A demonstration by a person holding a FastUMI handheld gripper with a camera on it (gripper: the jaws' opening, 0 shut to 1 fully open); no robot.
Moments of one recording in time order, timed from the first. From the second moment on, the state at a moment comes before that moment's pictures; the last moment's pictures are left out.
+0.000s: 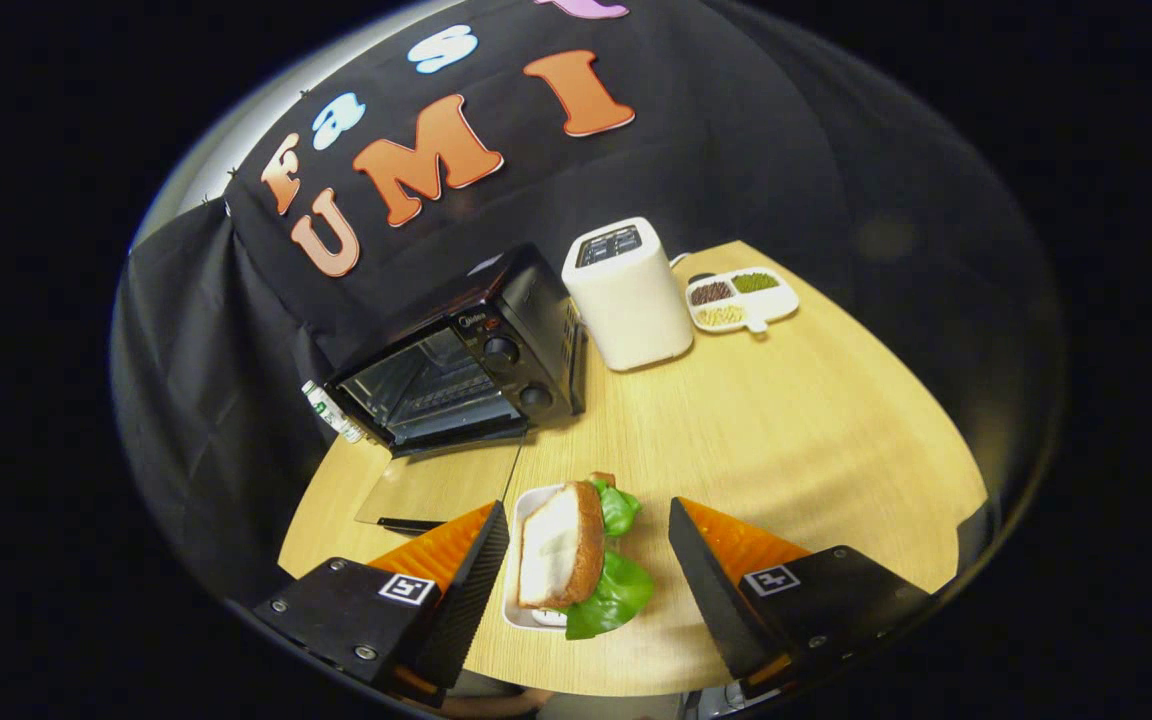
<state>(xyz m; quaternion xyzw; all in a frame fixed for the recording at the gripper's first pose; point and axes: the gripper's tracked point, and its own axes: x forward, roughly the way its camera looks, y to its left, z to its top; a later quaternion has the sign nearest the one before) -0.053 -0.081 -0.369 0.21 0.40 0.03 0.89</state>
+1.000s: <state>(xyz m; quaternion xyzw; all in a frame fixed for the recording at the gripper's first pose) -0.059 -0.066 -0.398 0.36 0.47 0.05 0.81</state>
